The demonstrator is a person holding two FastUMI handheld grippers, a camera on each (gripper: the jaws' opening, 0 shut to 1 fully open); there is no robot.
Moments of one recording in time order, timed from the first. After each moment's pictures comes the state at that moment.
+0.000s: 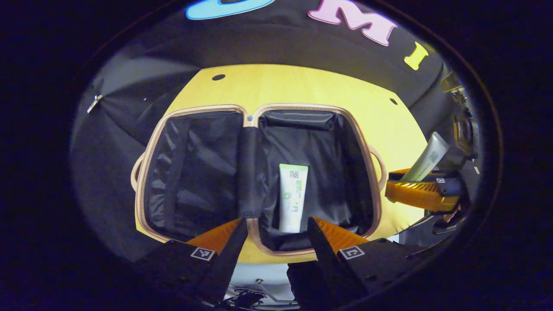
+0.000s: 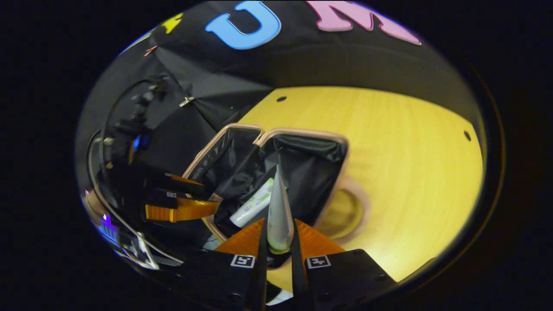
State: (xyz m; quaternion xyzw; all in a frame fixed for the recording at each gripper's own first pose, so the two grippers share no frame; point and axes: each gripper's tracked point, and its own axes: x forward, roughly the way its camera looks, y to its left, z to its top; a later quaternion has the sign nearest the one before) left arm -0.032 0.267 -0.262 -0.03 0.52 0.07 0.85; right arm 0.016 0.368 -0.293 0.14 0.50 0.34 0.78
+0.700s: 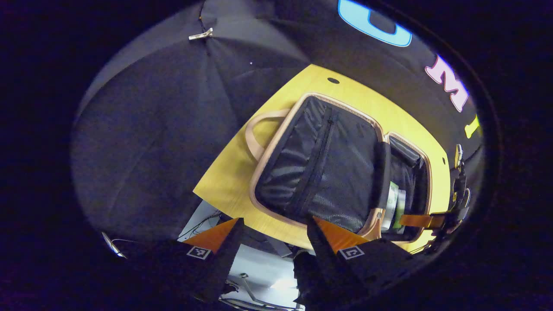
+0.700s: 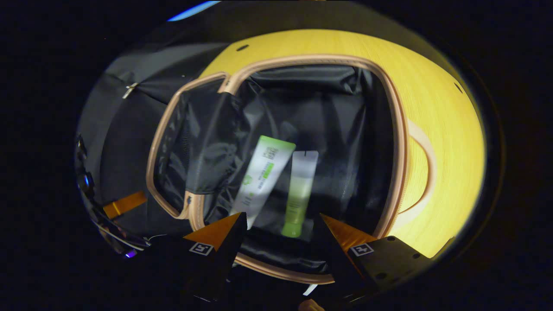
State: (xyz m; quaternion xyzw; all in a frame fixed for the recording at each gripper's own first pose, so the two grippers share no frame) left arm -0.122 0.472 -0.258 -0.16 0.46 0.25 0.84; right arm -0.017 0.425 -0.340 0.11 0.61 0.24 0.75
